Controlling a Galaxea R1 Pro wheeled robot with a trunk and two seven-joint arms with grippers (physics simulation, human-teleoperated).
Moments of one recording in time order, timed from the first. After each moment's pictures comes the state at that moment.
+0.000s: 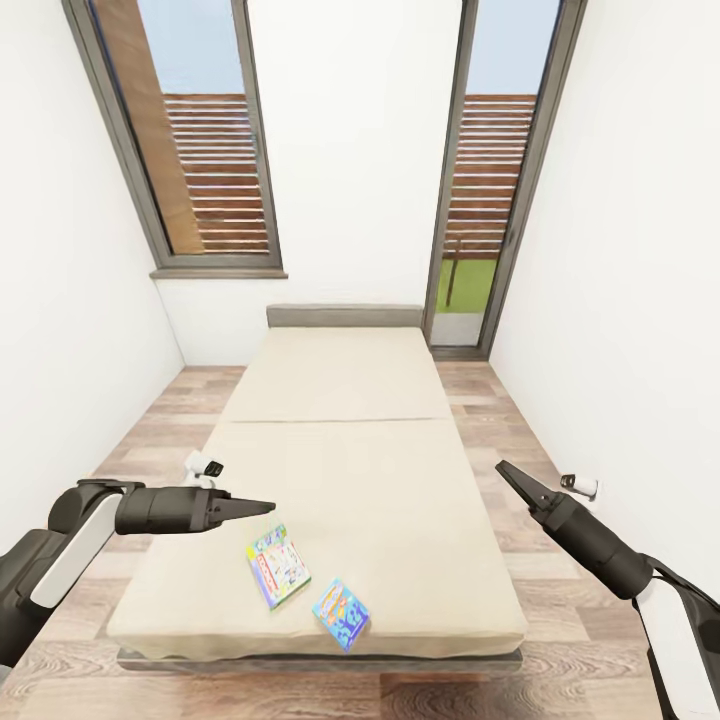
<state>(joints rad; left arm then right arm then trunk) -0.56 0.47 -0.23 -1.39 0.75 1.04 -1.13 -0.24 -0.08 -0.36 -1.58 -0.78 0.73 0.91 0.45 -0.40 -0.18</state>
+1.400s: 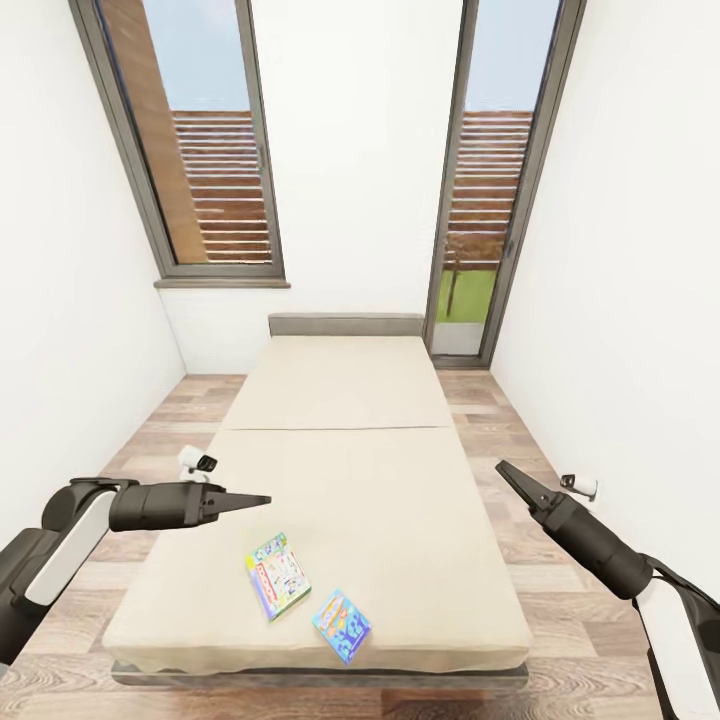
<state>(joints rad) -0.56 0.48 -0.21 -1.39 0.77 1.04 -1.13 -0.24 -0.08 -0.36 -1.58 -0.78 0.73 0.91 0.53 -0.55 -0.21</state>
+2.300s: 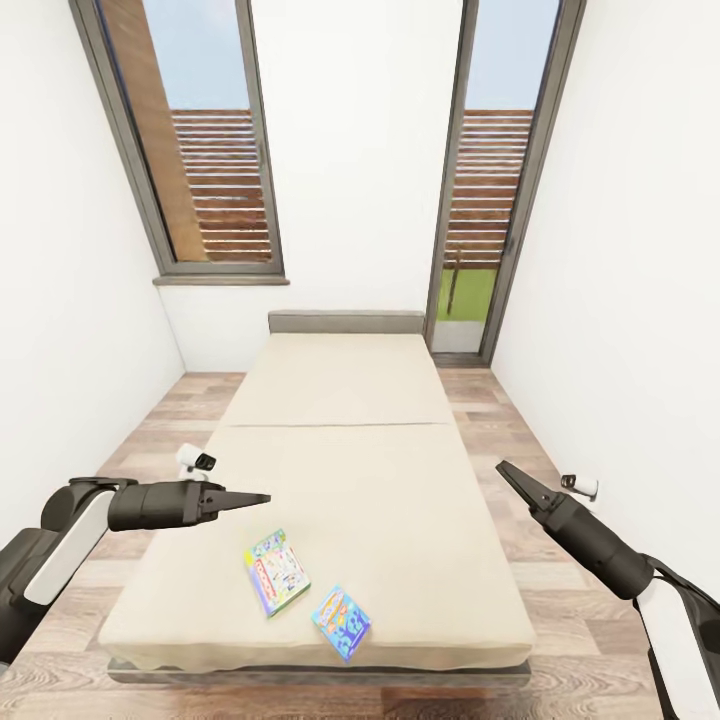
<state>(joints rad) -0.56 0.48 -0.20 -1.38 0.78 1.04 -1.13 -0.24 -0.08 -0.36 -1.58 -0.78 0.73 0.92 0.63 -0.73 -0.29</state>
